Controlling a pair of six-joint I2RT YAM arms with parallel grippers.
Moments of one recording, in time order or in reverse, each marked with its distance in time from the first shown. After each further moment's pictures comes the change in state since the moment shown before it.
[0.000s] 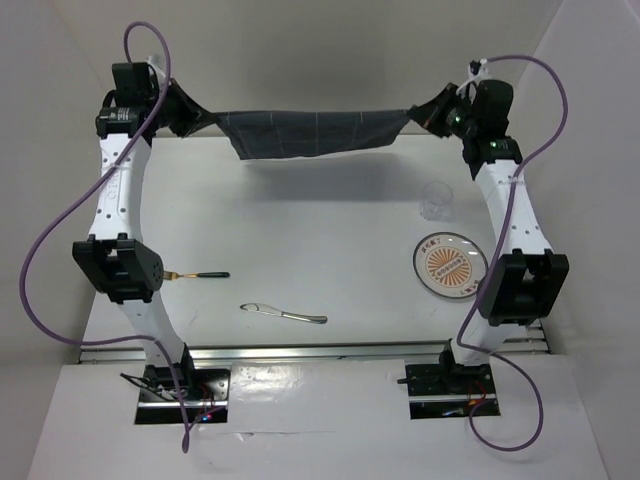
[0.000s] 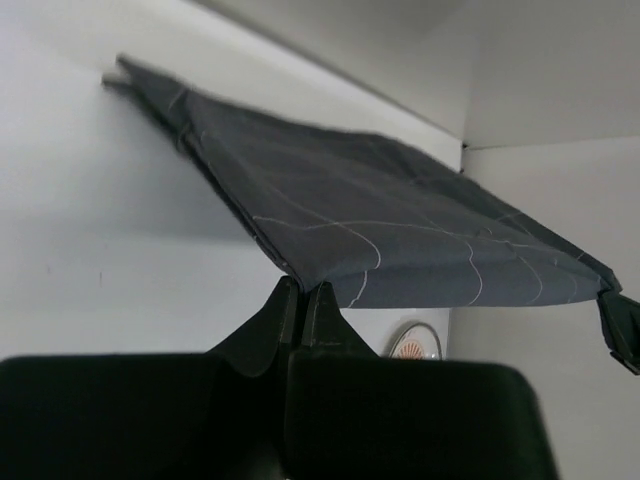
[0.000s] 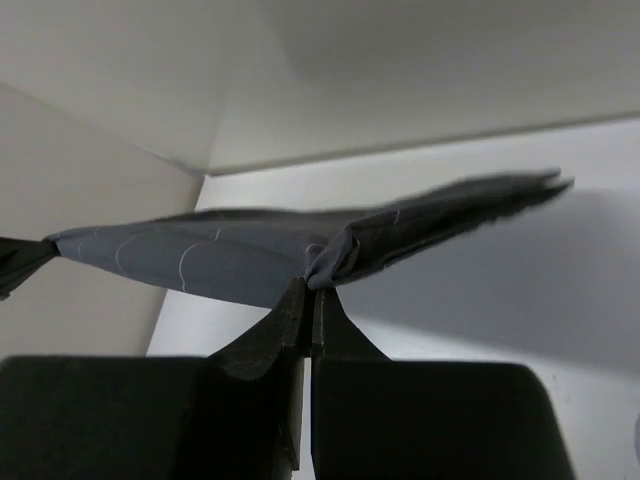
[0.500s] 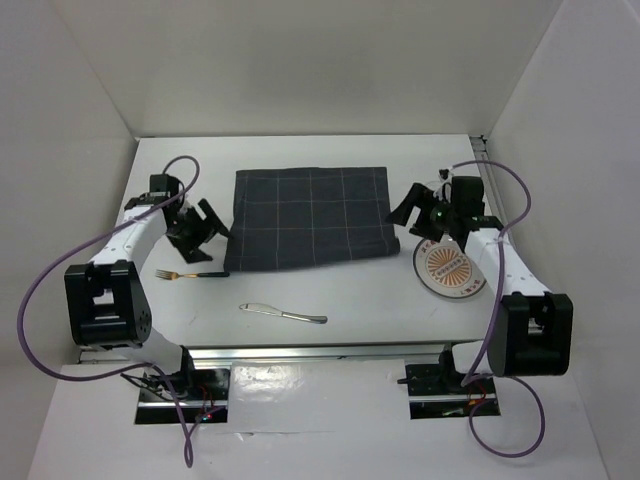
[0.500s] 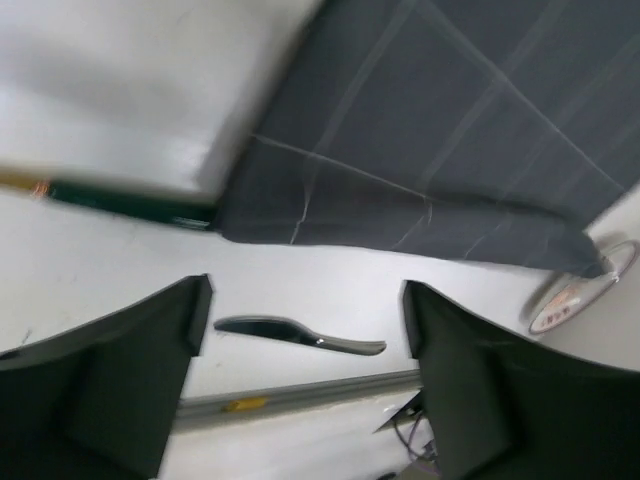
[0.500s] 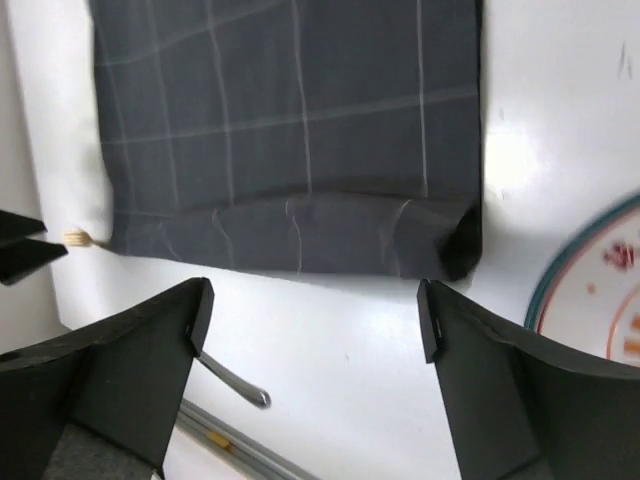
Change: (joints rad) left arm 0.015 -0.383 -1.121 0.075 -0.083 0.027; right arm 0.024 -0.353 -0.843 -0.034 -0.014 -0.082
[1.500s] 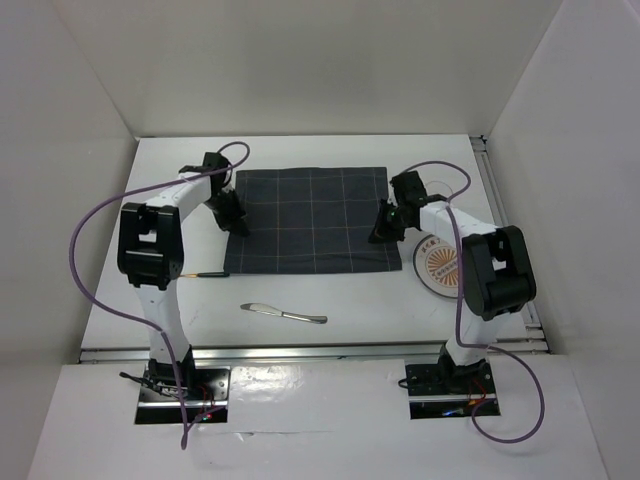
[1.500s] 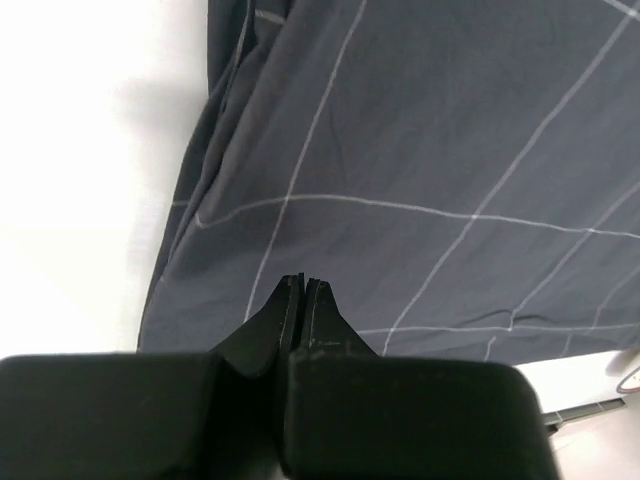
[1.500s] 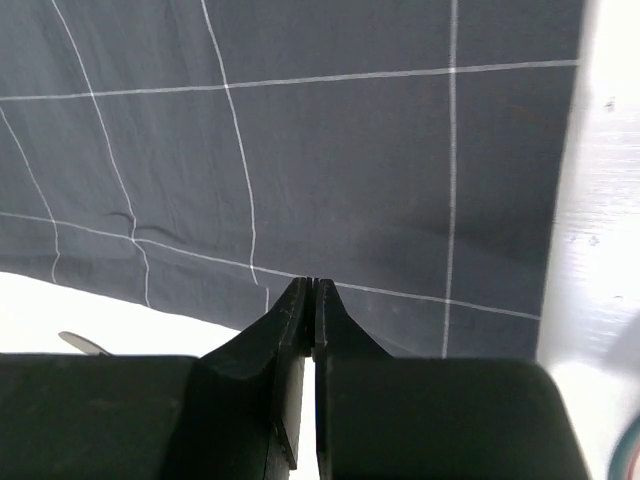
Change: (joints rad) left arm -0.192 0.498 0.413 -0.056 -0.132 0.082; right arm 0.243 0.388 0.187 -0.121 0.216 0.003
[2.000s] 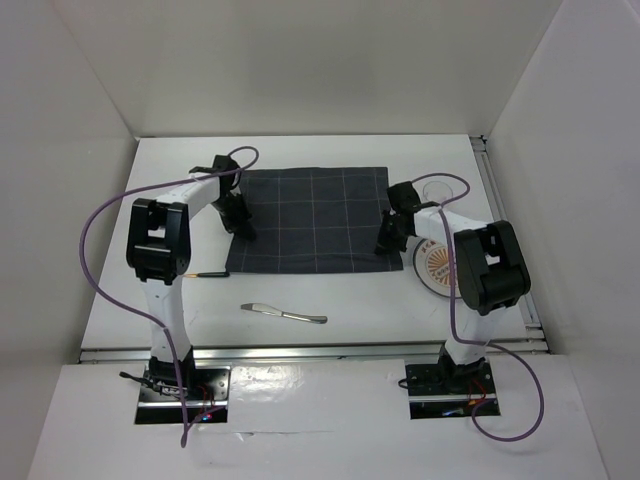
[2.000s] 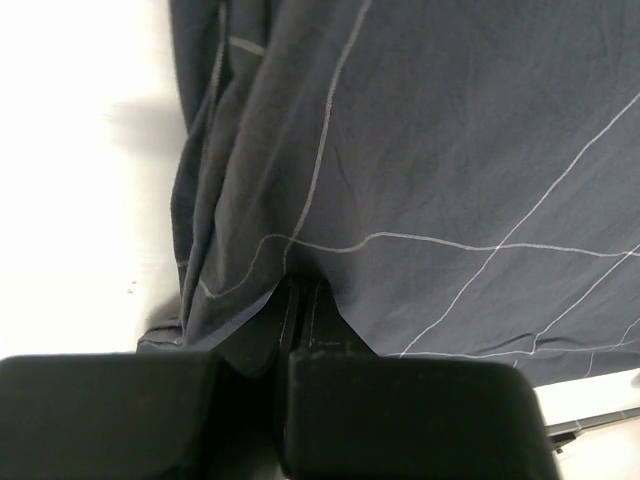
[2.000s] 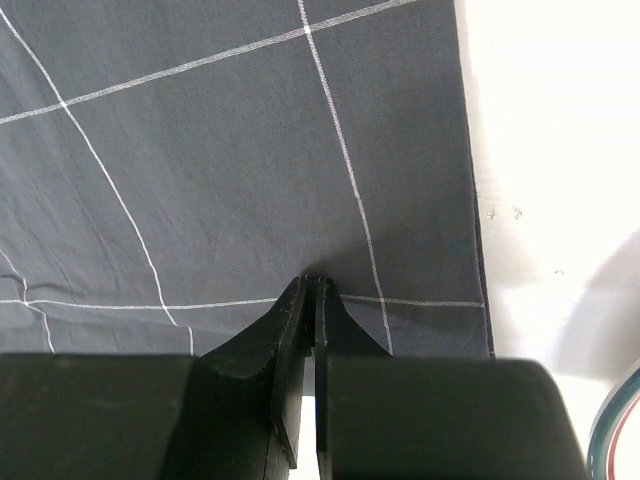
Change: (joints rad) left arm -0.032 0.077 0.037 -0.008 -0.020 0.000; right arm 0.029 0.051 -0.056 0.005 0.177 0.082
